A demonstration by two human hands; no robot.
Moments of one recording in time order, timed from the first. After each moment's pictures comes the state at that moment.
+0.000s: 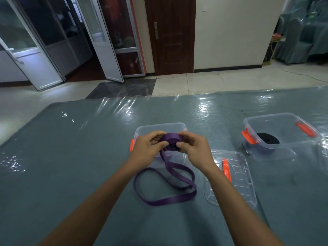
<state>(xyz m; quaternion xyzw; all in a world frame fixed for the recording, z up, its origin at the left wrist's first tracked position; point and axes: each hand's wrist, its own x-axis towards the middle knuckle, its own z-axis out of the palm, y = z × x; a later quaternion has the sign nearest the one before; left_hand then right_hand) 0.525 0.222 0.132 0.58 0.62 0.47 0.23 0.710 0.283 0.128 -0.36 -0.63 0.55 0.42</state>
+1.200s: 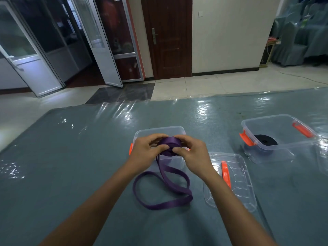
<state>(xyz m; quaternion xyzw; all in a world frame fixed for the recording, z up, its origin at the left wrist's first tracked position) 0.532 0.217 0.148 0.61 0.57 0.49 0.25 0.715 0.269 0.136 -0.34 -0.68 0.49 0.43</state>
